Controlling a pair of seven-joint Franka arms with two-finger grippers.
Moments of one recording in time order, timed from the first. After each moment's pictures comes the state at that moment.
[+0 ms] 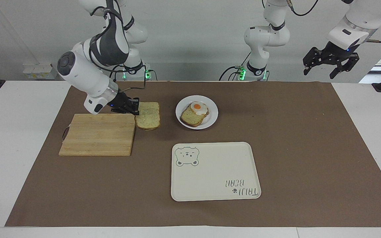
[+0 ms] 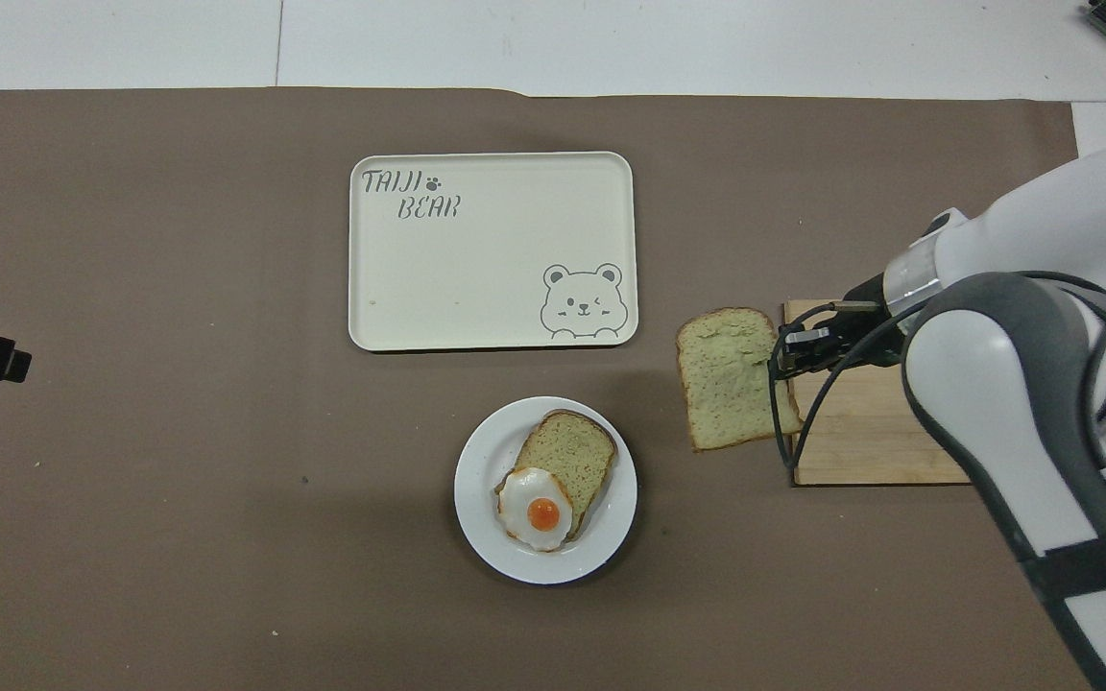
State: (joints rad) left arm -0.10 -0.03 0.06 -1.46 -0.02 1.37 0.20; right arm 0.15 0.10 0.00 -1.83 0.38 1.77 0.01
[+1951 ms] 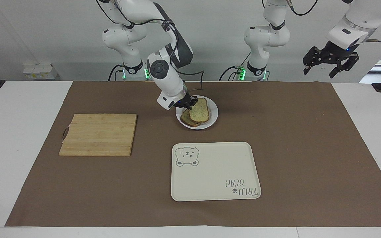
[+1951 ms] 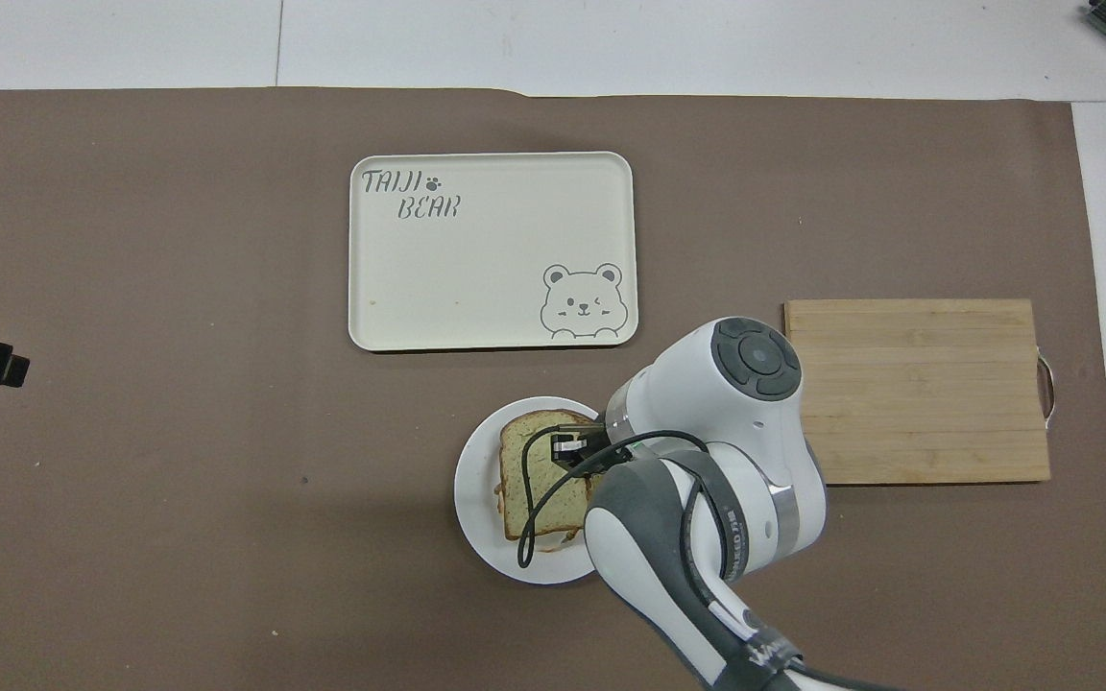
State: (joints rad) left arm -0.10 -0.04 0.07 -1.47 -0.02 1.37 0.20; right arm 0.53 0.16 0.00 -2.06 0.46 2.10 0.32
